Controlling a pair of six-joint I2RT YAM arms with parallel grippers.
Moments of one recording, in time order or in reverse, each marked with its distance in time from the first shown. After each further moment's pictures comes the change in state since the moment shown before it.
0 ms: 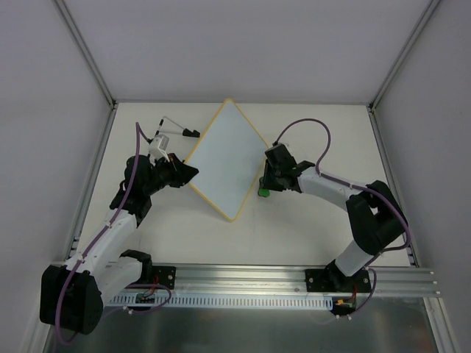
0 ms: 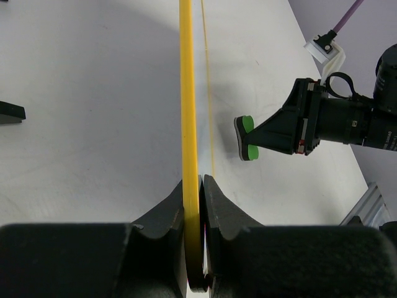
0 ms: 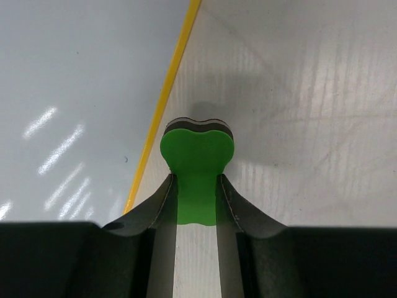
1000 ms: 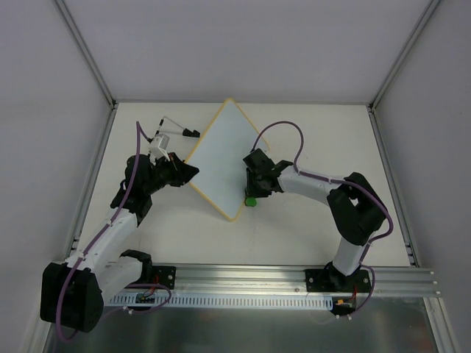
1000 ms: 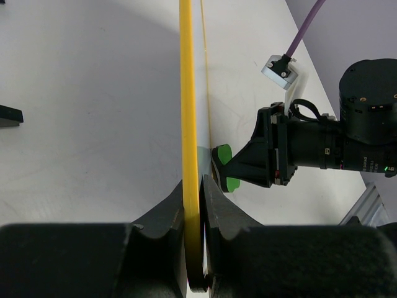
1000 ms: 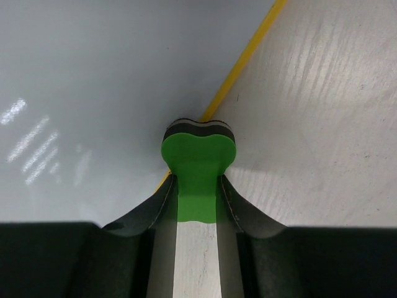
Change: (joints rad) left arm 0.000 0.016 0.000 0.020 0.010 -0.005; right arm 0.138 0.151 0.139 -0.103 -0.025 -0.014
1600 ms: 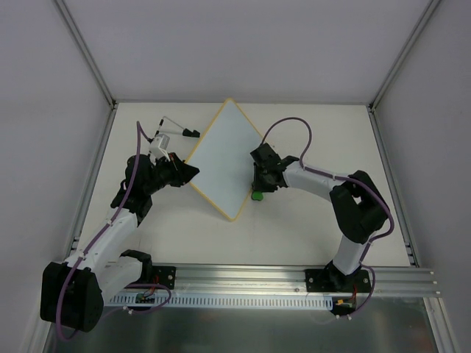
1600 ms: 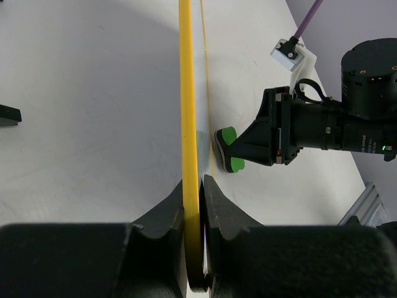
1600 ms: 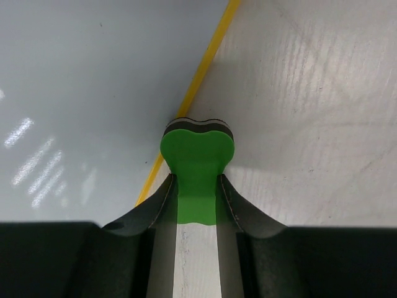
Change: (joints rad) left arm 0.000 0.004 0.000 0.002 0.000 -0.002; right arm -0.068 0.000 0.010 -0.011 0.034 -0.014
